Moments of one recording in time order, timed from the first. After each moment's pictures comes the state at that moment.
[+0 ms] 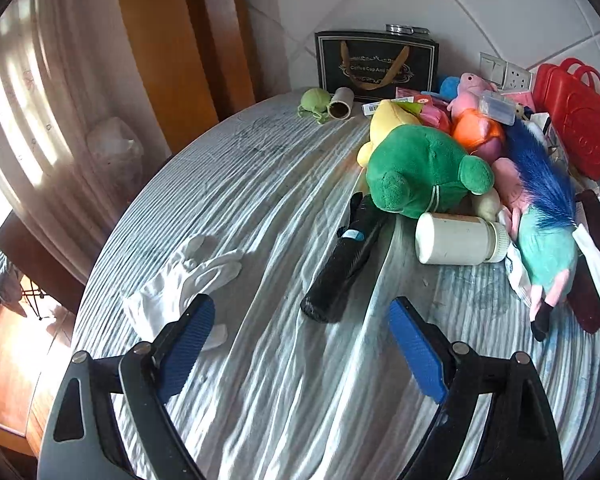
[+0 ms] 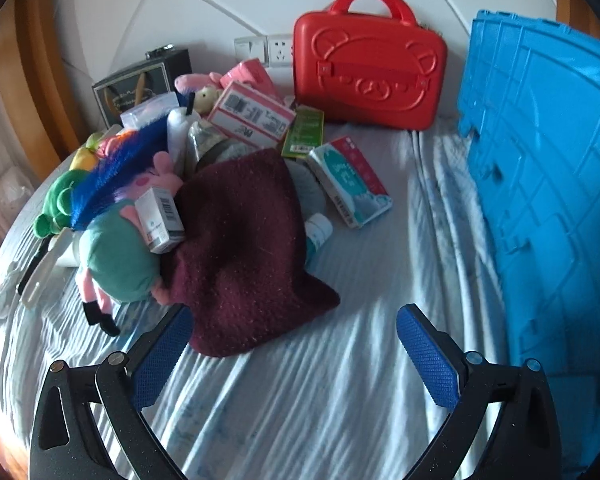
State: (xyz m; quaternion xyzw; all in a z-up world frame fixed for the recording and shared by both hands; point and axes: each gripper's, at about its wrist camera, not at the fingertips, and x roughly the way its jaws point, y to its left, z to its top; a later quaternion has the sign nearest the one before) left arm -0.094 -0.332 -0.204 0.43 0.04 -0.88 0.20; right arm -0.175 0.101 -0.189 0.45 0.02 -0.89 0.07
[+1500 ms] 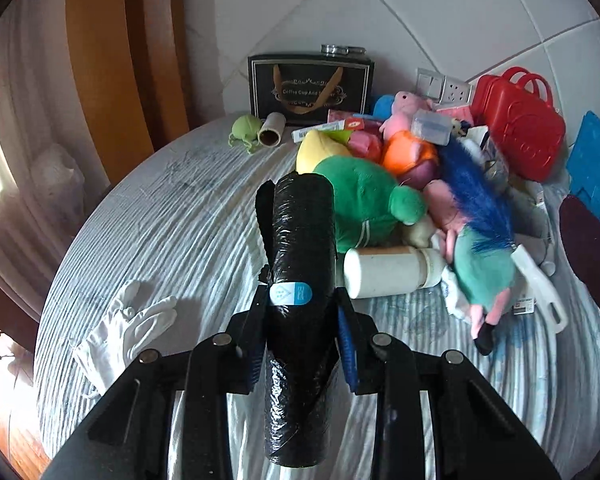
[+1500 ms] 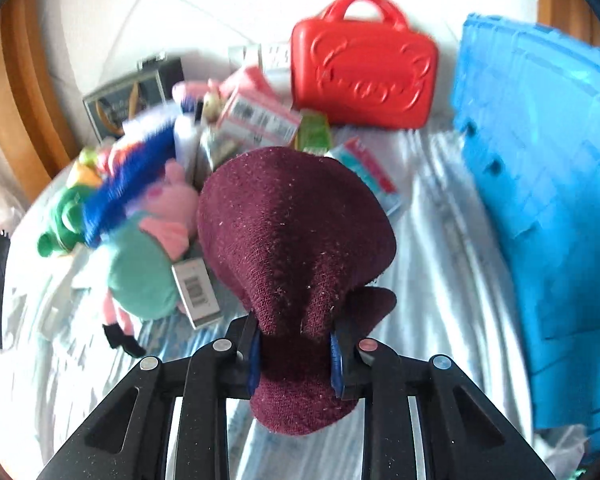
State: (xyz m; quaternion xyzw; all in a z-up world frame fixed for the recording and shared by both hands) left arm -0.104 -0.316 -0.170 0.39 0.05 -0.92 0.09; right arm -0.153 0.066 -0.169 0.41 0.00 -0.91 0.04
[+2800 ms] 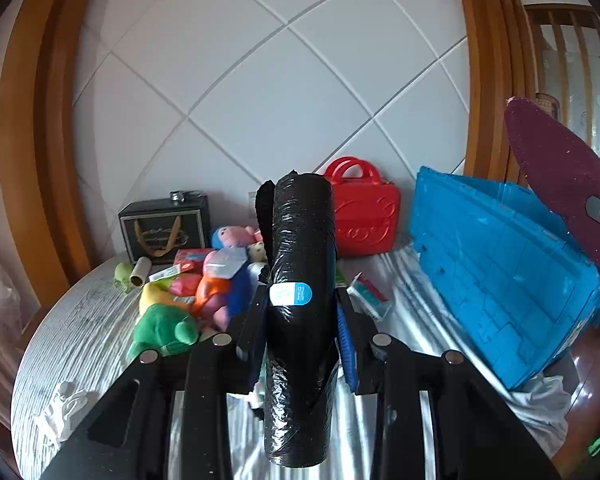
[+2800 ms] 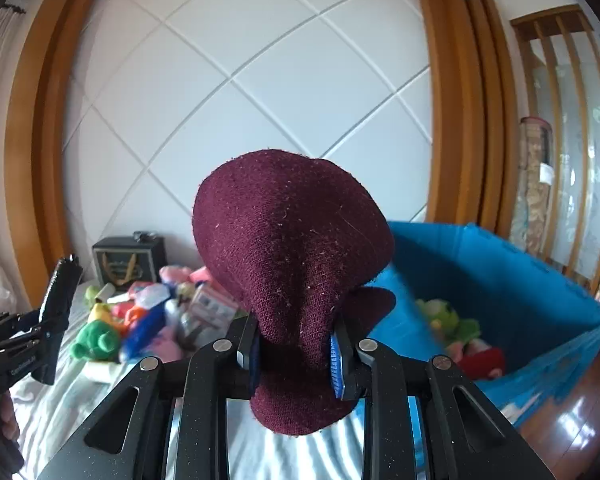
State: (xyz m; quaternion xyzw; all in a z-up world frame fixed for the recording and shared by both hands) left arm -0.019 -0.082 -0.017 0.20 0.00 -0.98 -0.08; right arm 0.028 0.166 0.026 0.13 0.02 -0.99 -0.03
